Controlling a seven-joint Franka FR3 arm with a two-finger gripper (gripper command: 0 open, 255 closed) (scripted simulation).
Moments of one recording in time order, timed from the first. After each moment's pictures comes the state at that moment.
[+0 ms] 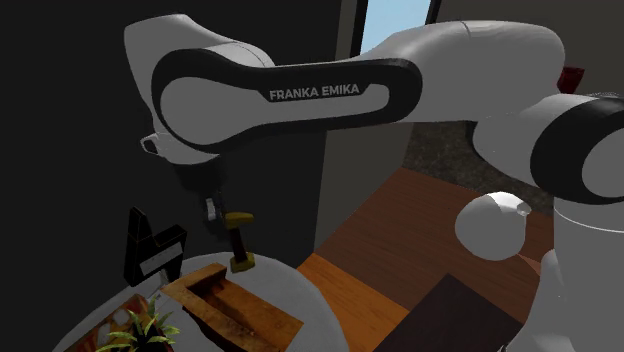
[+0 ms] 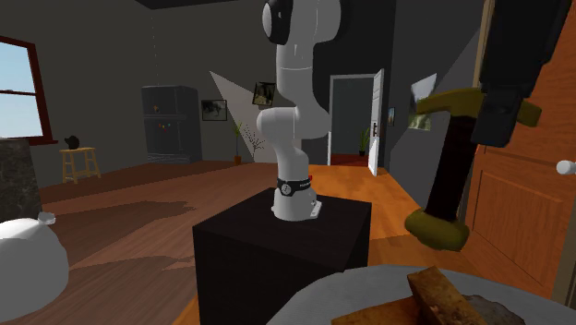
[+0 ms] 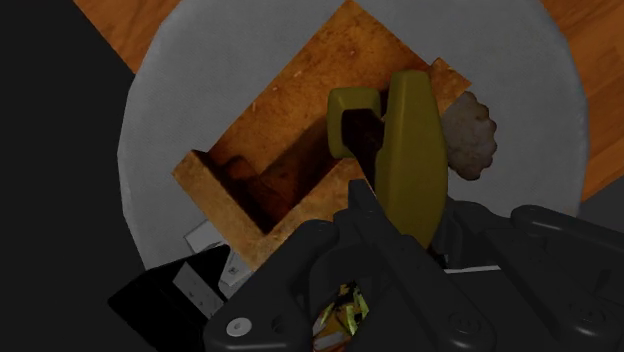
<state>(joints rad) 0.47 0.43 0.34 -1.30 -0.20 1.59 -0.44</state>
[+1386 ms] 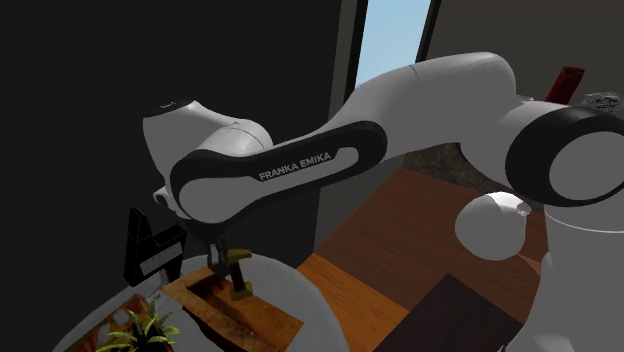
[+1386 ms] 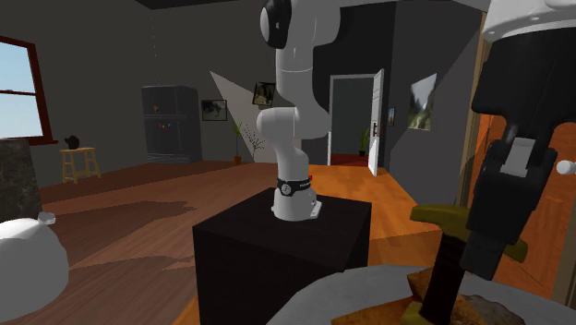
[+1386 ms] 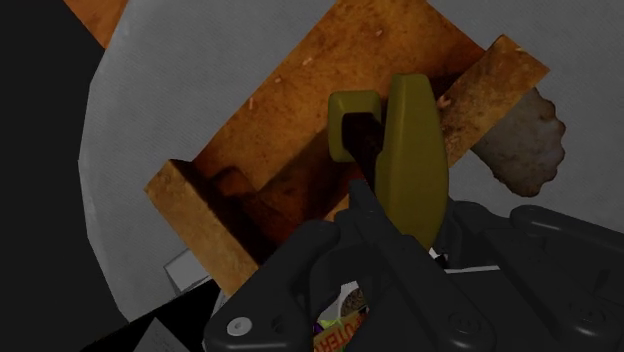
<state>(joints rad) 0.46 0.49 0.33 -1.48 -0.22 1.82 -0.41</state>
